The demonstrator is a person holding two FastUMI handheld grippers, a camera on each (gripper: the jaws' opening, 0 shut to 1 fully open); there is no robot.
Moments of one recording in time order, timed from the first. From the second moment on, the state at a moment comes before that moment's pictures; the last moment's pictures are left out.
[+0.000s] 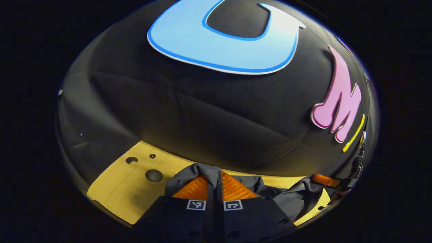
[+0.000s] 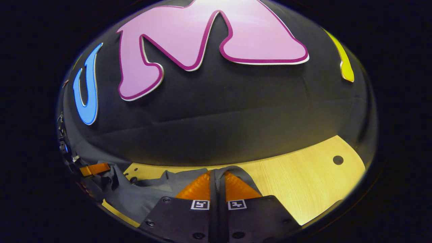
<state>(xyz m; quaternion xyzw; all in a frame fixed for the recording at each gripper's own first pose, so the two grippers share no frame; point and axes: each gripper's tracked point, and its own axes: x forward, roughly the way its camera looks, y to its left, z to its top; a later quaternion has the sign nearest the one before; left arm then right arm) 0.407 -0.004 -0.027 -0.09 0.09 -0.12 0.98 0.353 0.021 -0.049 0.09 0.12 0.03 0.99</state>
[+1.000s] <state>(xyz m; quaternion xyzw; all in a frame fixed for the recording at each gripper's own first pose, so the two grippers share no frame) 0.413 0.009 -0.030 0.05 0.09 -0.06 0.99 0.365 -0.003 -0.055 0.05 0.12 0.00 0.99</state>
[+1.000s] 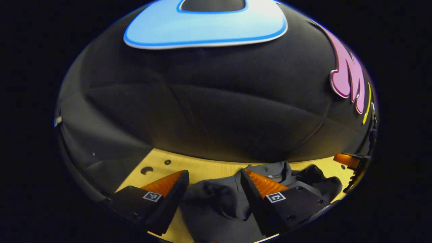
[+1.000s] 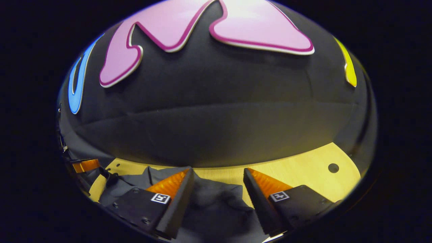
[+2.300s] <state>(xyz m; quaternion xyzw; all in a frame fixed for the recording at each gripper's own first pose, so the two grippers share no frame) 0.025 0.007 0.042 0.04 0.00 -0.09 0.99 -0.021 -0.044 0.027 -0.01 0.08 -0.08 0.99</state>
